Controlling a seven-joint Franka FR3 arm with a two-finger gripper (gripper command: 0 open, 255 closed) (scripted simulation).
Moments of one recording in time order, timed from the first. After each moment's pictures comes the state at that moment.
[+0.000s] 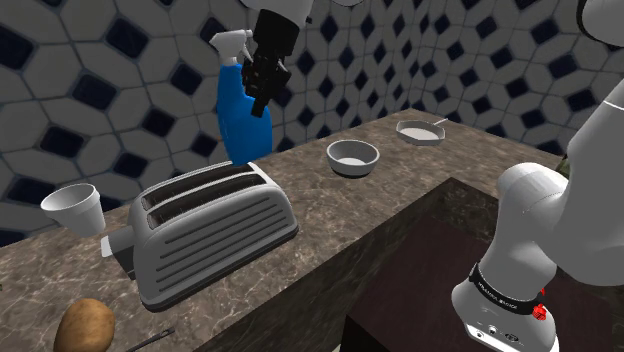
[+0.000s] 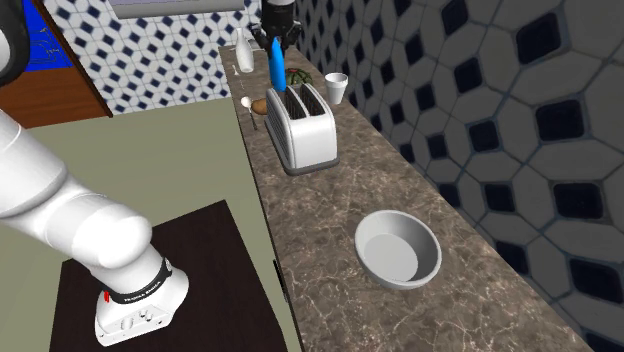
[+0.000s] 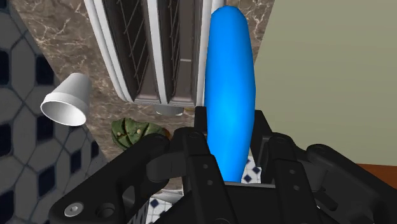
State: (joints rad) arm 0.66 -0.13 -0.33 -1.81 0.39 1.90 -1.15
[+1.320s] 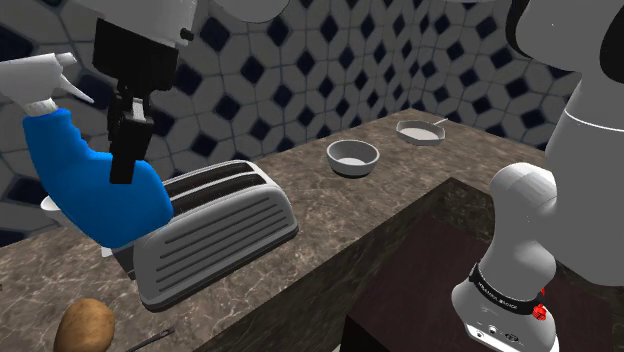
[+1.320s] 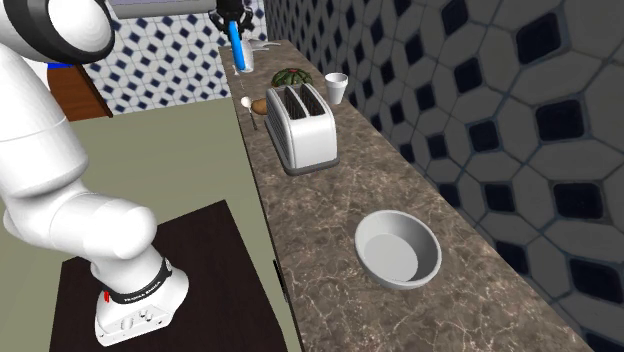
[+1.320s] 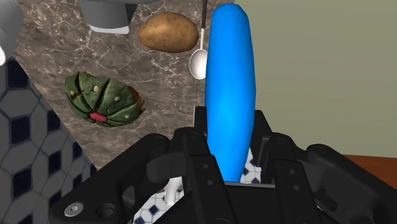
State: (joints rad) arm 0.85 0.15 -0.13 -1.53 0.34 2.03 -0.77
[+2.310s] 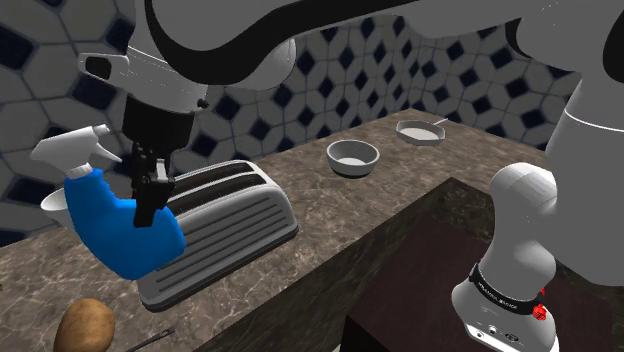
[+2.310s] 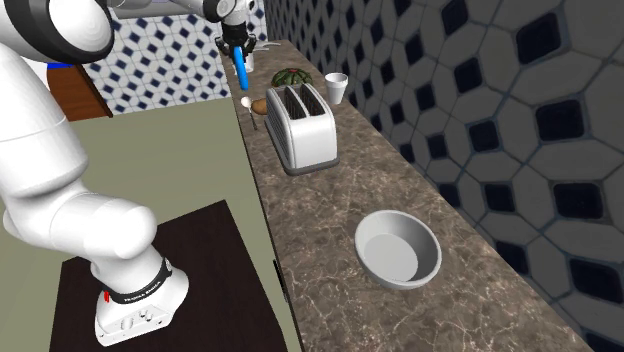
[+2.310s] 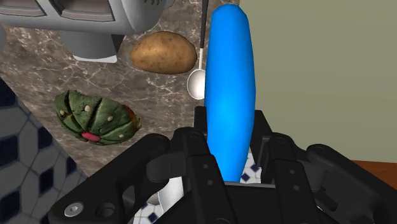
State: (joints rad) arm 0.86 0.15 -0.12 -1.72 0.37 2.21 -0.82
